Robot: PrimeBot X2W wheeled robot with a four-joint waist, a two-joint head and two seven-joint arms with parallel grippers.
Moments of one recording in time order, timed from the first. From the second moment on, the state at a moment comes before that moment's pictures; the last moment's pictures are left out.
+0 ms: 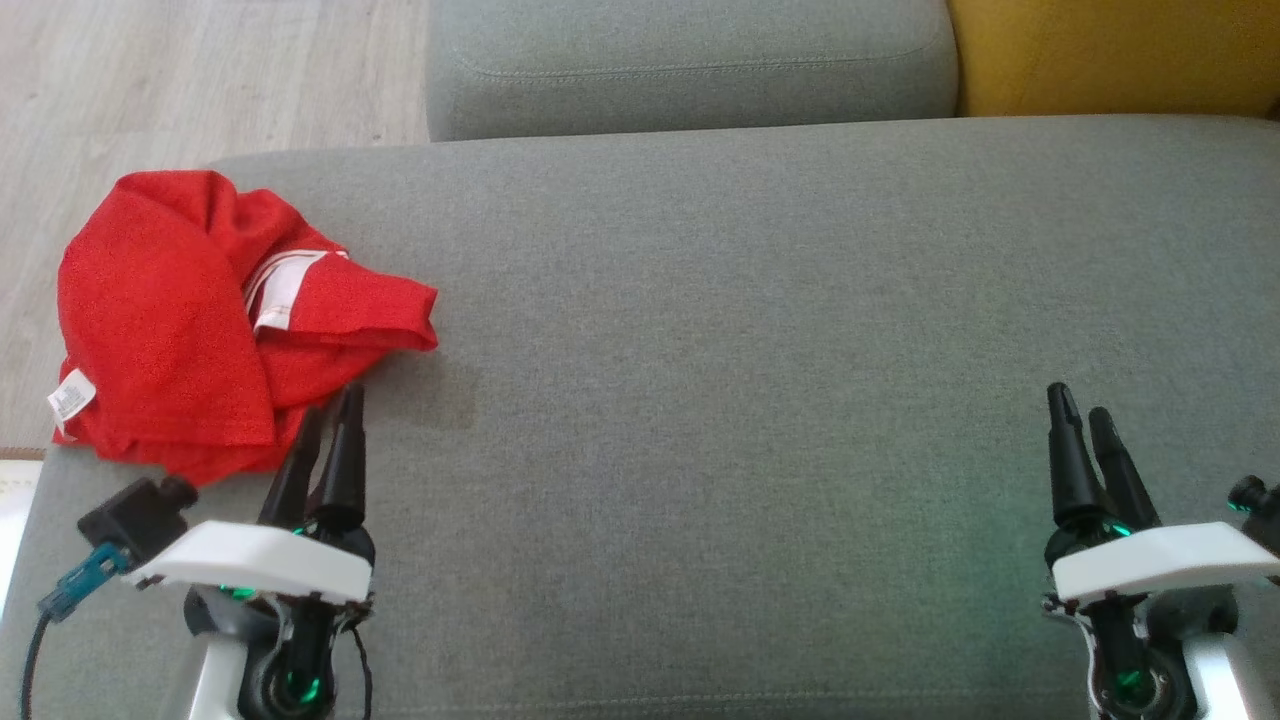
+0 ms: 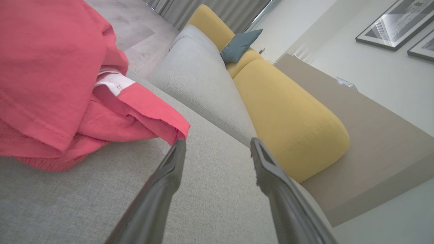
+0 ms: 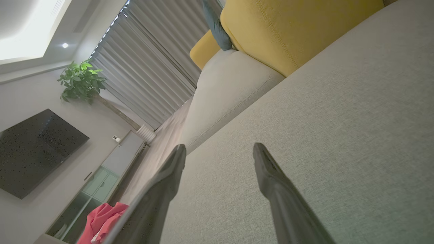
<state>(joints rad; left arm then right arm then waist) -0.08 0.10 -0.10 0.23 -0.86 -0.11 -0.08 -0.01 -0.08 -0.03 0.16 0.80 0.13 0.03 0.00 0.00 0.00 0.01</state>
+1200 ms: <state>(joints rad) -0.08 0.12 -0.15 0.24 -0.43 -0.11 -0.18 -0.01 -0.06 0.00 0.13 0.36 0.13 -0.03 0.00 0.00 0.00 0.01</state>
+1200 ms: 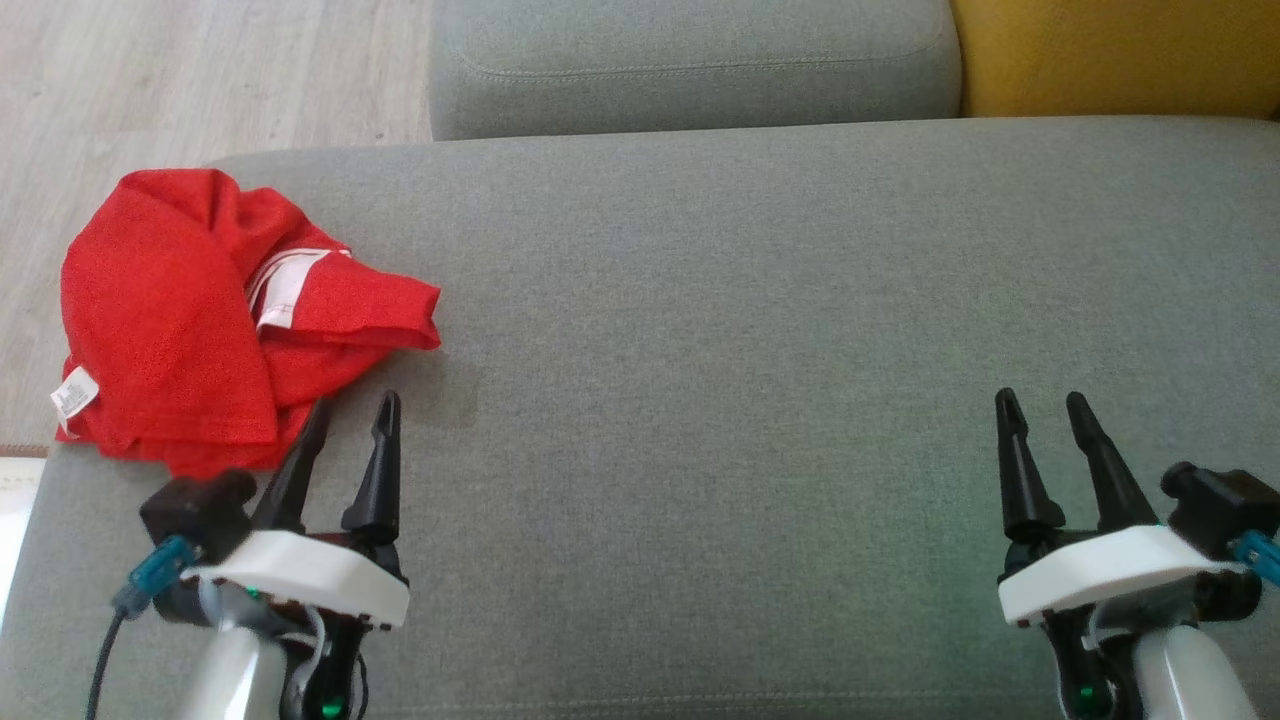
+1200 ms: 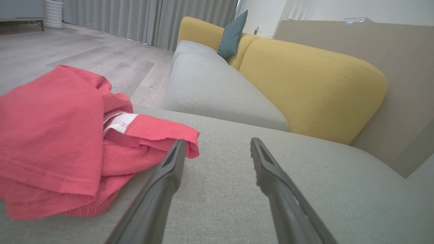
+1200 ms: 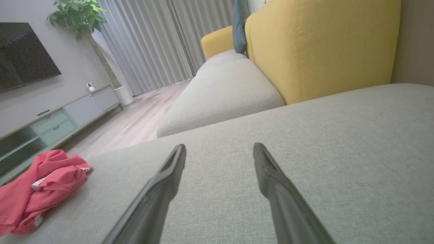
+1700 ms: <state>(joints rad) -0.08 0.12 -0.15 0.26 -0.27 -0.10 -0.22 0.02 -0.05 0.00 0.12 0.20 0.13 -0.04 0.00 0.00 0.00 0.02</state>
